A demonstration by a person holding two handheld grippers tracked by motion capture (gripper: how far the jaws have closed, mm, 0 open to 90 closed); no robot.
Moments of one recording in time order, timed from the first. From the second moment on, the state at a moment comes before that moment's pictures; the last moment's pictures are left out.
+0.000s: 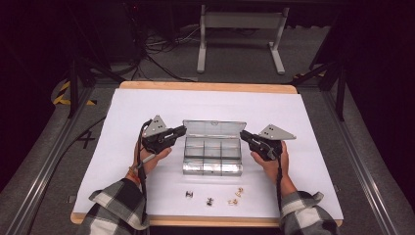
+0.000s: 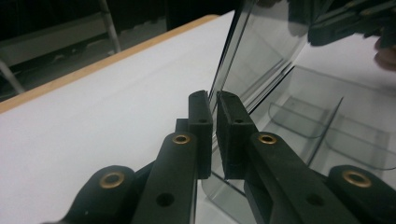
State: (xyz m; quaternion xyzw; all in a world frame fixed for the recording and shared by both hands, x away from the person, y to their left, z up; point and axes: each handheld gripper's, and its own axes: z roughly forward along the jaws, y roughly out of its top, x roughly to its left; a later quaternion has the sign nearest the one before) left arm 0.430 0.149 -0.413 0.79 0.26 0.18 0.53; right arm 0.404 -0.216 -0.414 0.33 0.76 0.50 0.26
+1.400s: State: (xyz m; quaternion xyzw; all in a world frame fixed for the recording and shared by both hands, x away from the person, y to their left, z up) left arm 0.446 0.138 -0.428 0.79 0.28 0.18 0.52; right arm 0.424 -0.211 -0.424 0.37 0.76 0.49 0.23
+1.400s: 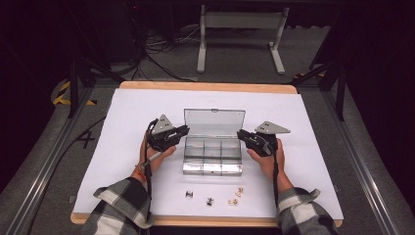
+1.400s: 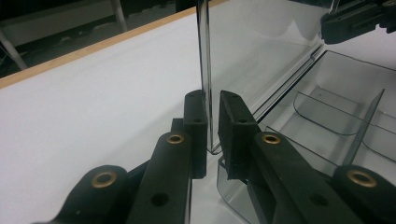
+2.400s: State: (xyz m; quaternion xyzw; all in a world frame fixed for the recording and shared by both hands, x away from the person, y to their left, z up) left arm 0.454 0.133 -0.436 0.80 0.30 0.17 0.50; right arm 0.430 -0.209 -0.432 0.39 0.74 0.49 0.22
